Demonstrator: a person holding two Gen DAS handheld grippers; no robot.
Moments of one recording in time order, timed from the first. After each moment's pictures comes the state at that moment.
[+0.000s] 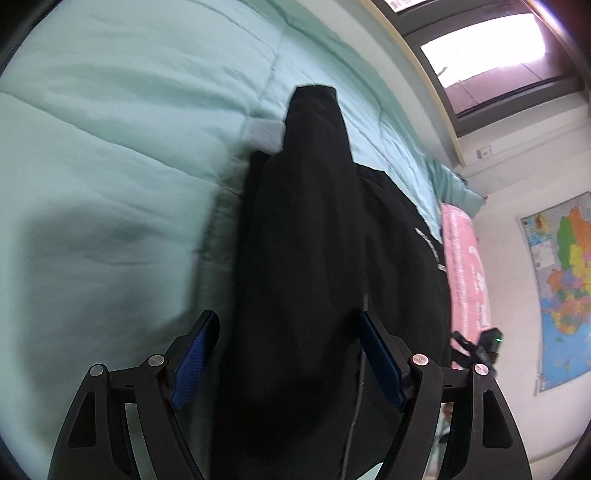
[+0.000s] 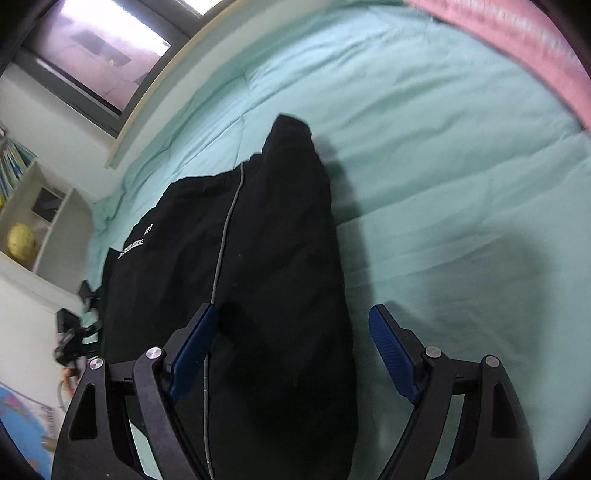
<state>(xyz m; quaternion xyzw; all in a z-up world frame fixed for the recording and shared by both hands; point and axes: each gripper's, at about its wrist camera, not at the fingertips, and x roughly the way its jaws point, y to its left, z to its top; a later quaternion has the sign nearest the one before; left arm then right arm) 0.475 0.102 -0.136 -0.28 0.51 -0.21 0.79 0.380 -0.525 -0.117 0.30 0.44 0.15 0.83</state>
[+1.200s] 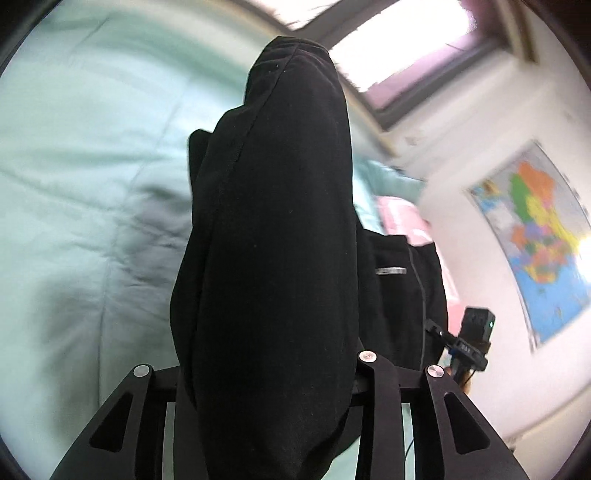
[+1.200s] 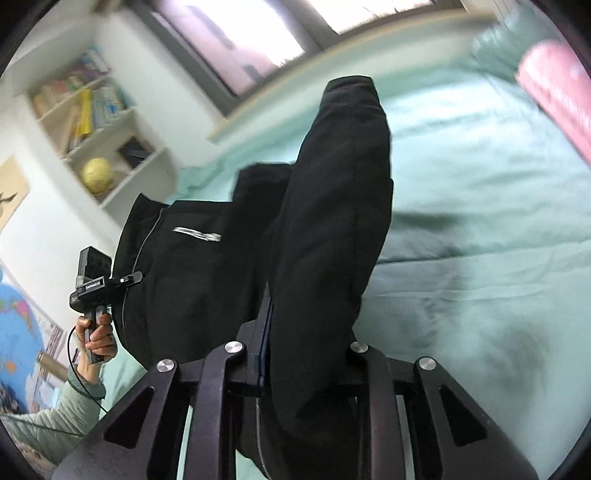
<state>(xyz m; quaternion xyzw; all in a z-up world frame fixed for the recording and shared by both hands) 0.379 0.038 -0.031 -0.22 0.41 -0.28 0.84 0.288 -0.464 -0.030 0.21 0.32 0.30 0.87</state>
